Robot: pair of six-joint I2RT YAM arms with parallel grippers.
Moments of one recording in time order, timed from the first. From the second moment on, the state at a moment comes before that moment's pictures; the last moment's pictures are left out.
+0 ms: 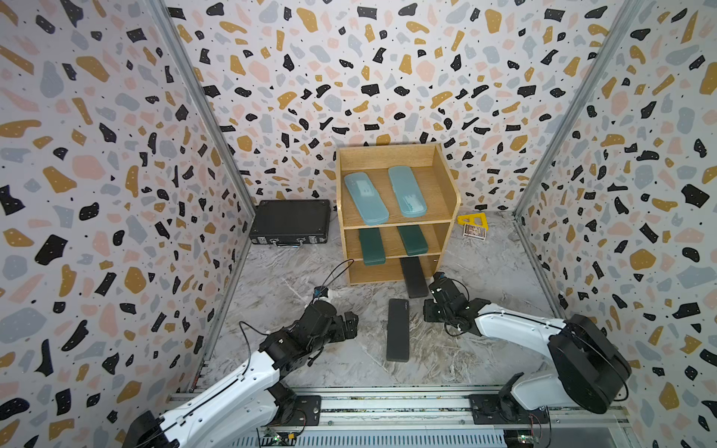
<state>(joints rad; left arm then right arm) -0.70 0.80 0.47 -0.45 -0.10 -0.74 0.68 1.47 0.66 -0.16 0.08 0.60</state>
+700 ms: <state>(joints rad) -0.70 0.79 0.47 -0.47 -0.11 -0.73 0.66 1.65 0.84 -0.09 0.14 0.60</state>
